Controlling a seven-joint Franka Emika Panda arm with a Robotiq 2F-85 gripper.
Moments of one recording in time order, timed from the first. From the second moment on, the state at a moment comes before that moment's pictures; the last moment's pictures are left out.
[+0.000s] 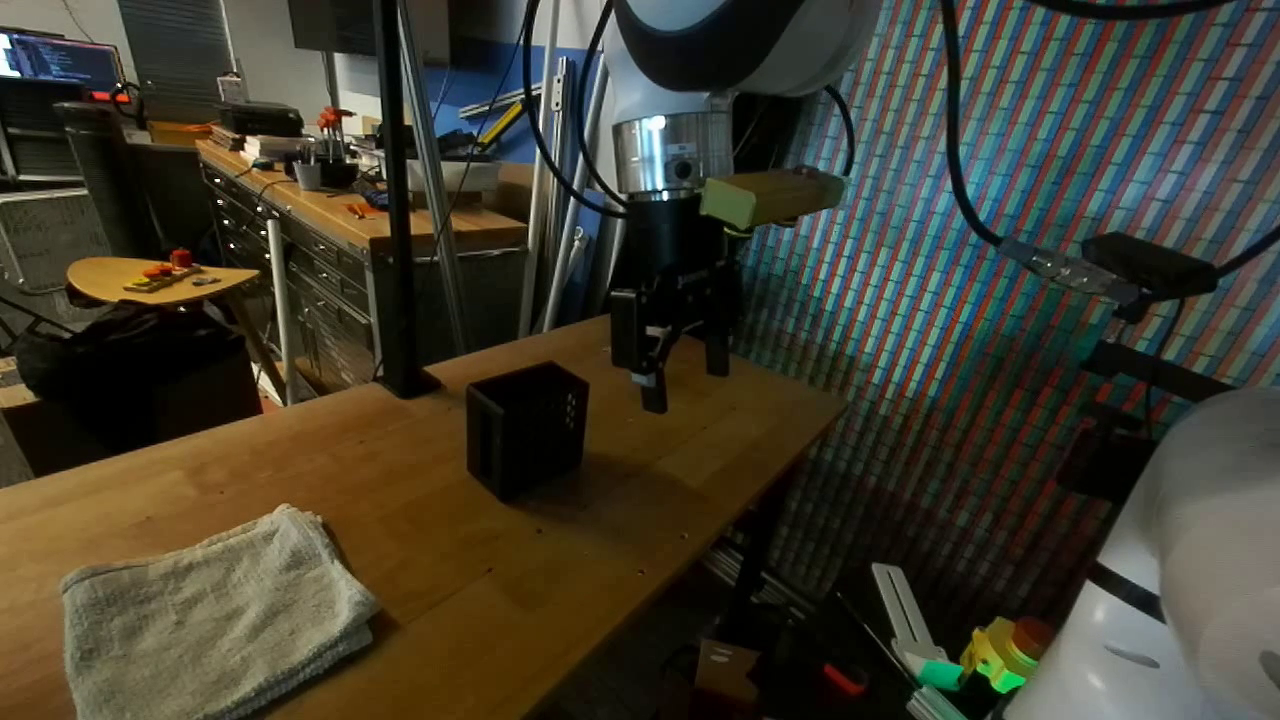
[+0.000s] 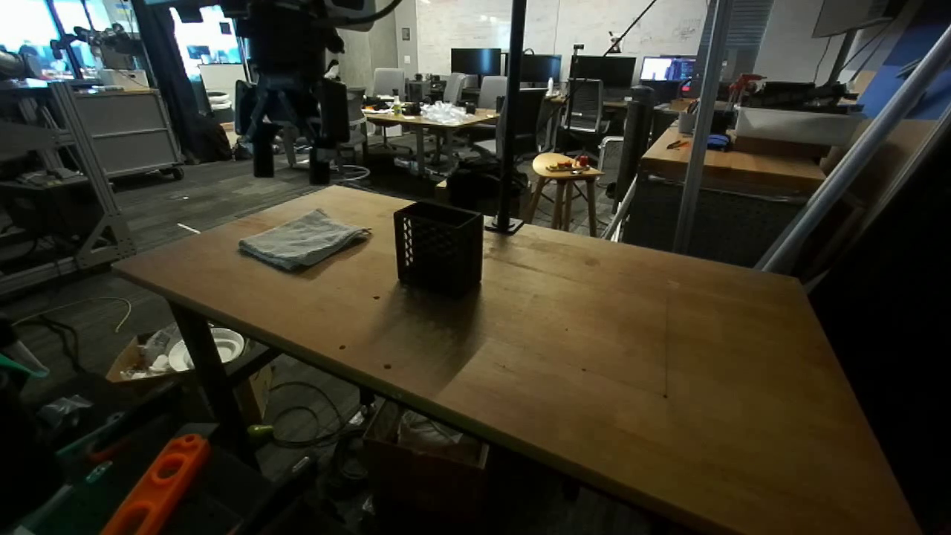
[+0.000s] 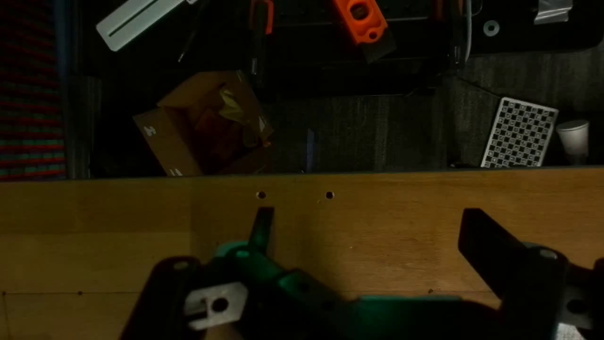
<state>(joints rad) 0.00 -0.42 0.06 -2.49 -0.06 1.84 0.07</state>
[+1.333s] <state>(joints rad) 0.21 0.27 0.21 -1.89 -0.29 2.15 0.35</state>
